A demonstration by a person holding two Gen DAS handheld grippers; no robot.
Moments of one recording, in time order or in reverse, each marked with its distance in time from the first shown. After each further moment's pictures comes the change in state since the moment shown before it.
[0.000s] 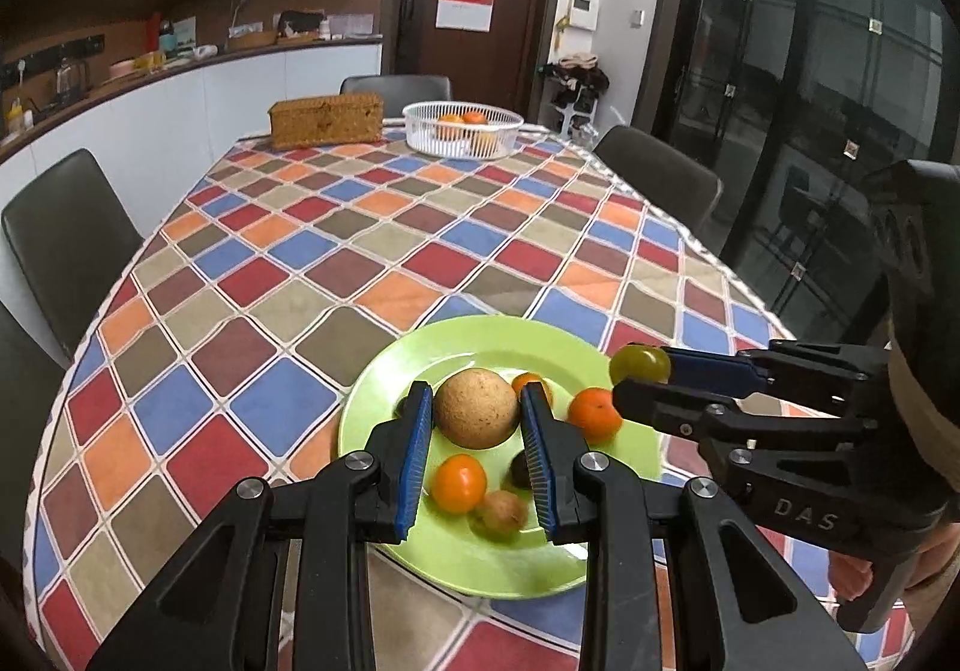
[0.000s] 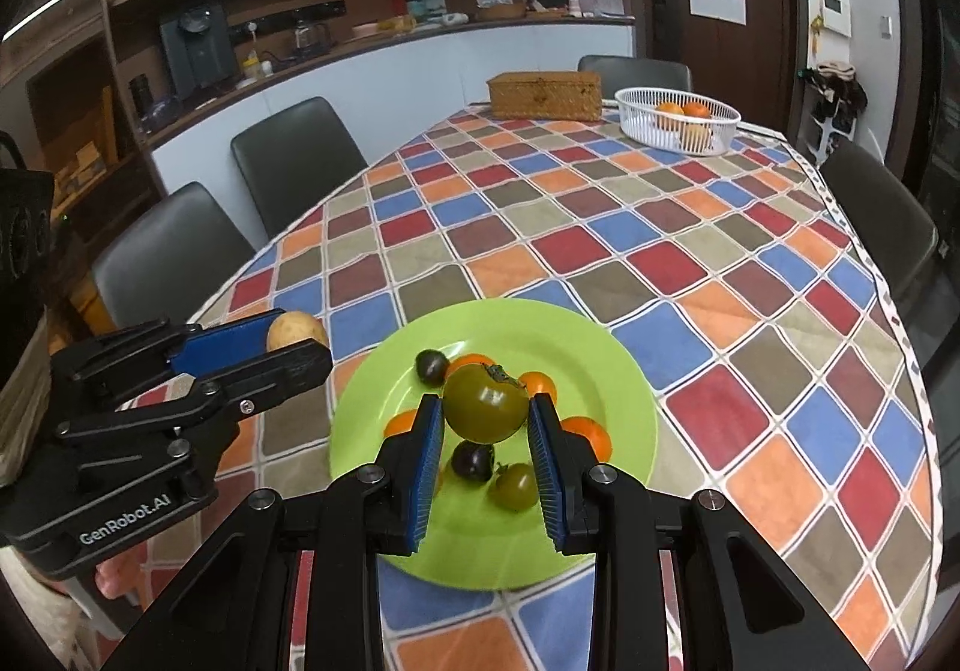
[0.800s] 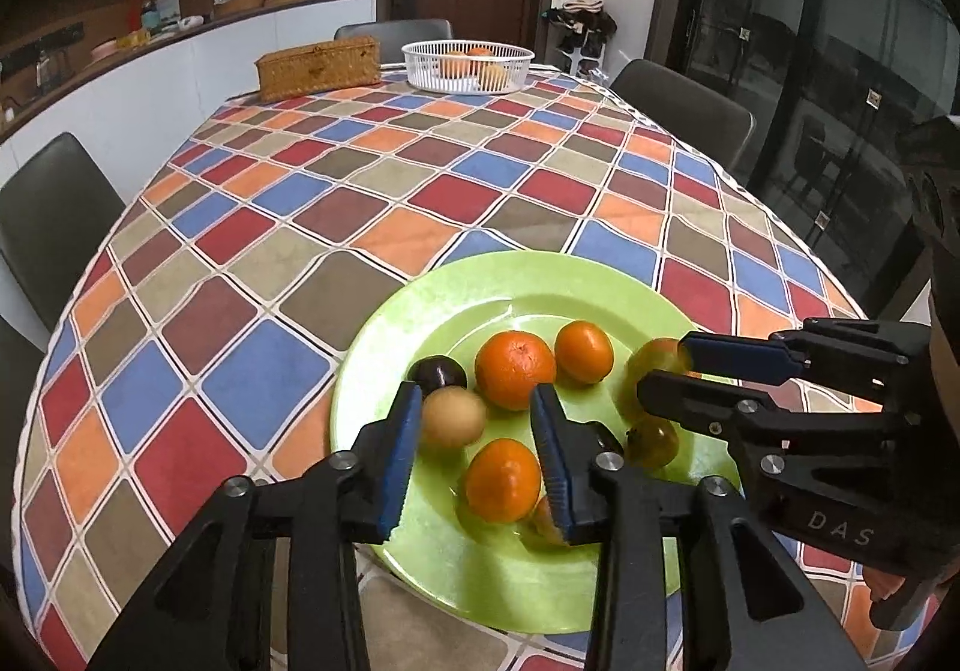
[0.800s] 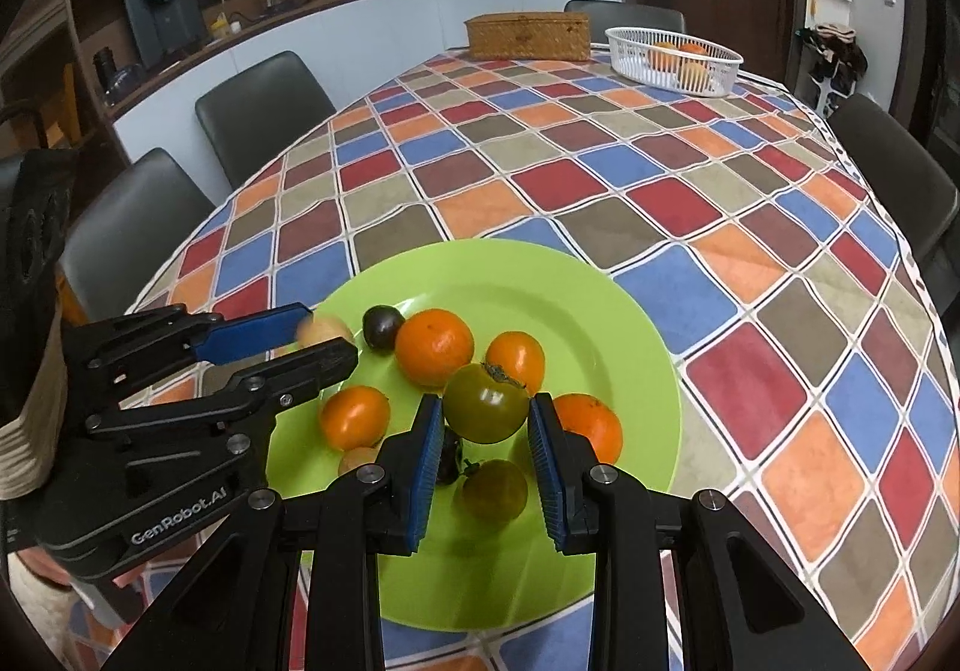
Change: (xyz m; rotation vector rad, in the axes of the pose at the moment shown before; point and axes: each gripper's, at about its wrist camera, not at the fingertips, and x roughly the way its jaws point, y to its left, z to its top) left arm 0.059 0.009 -0.013 0.043 0.111 0.029; right arm 0.055 -0.011 -0.012 0.029 0.105 -0.032
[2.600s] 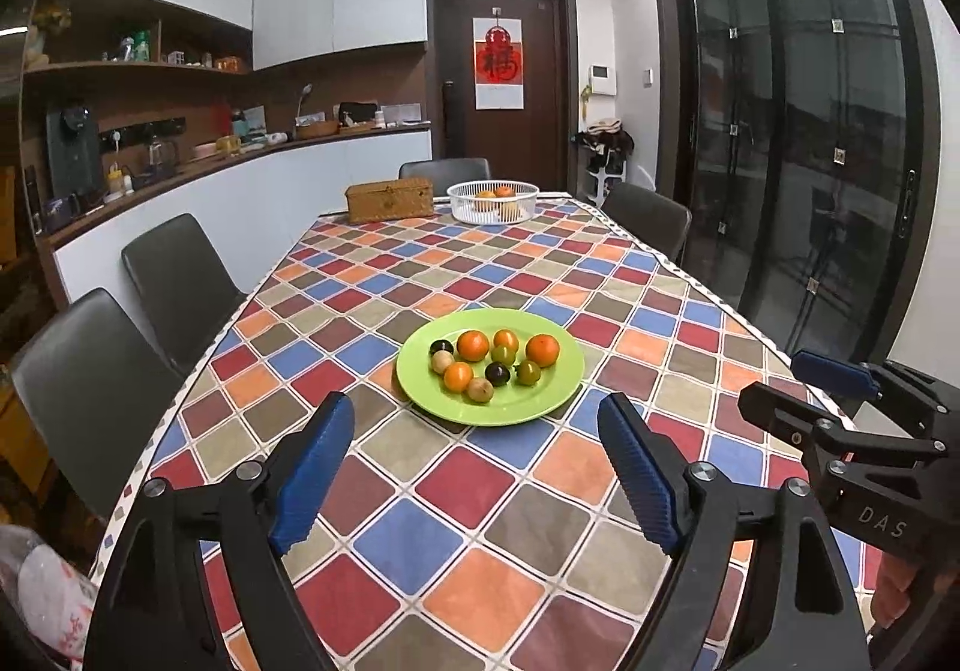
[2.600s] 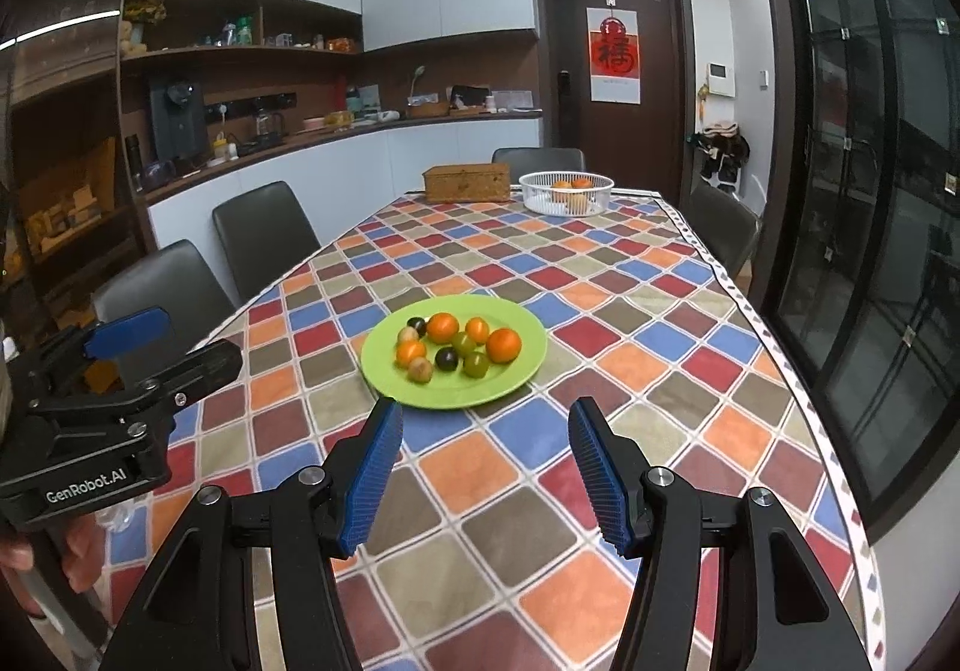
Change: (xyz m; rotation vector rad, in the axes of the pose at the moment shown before) left arm -0.258 -0.101 -0.120 -0.013 -0.317 0.167; right arm -0.256 0.054 -0.162 0.053 -0.366 -0.164
